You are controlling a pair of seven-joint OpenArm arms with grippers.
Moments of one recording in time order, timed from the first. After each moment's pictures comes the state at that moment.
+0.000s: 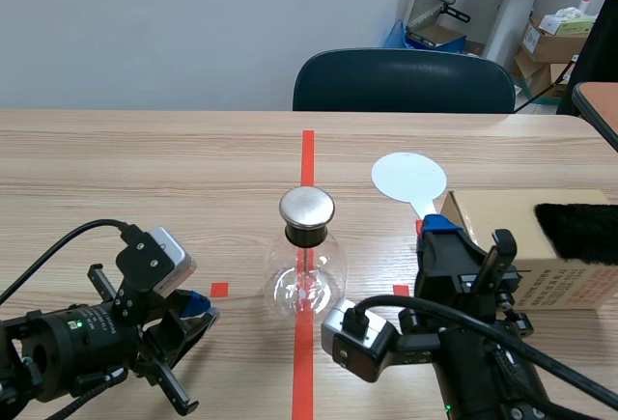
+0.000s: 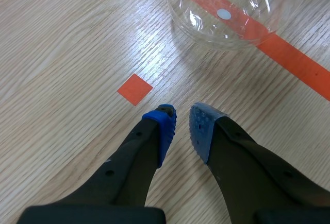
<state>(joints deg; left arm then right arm) 5.0 -39.0 41.4 82.1 -18.7 -7.9 -2.4 -26.0 17.6 -29.0 88.5 -91.3 -33.8 -25.2</state>
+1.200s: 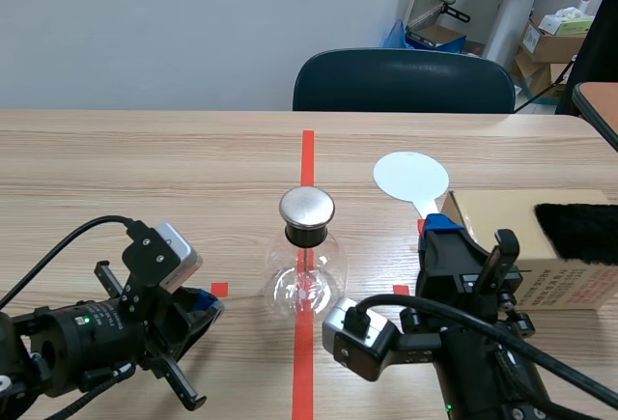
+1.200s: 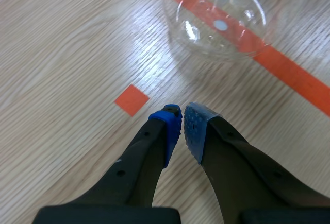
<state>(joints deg) 4.5 -37.8 41.4 82.1 -18.7 -8.6 -2.3 -26.0 17.6 -29.0 88.5 -91.3 -34.3 -25.7</state>
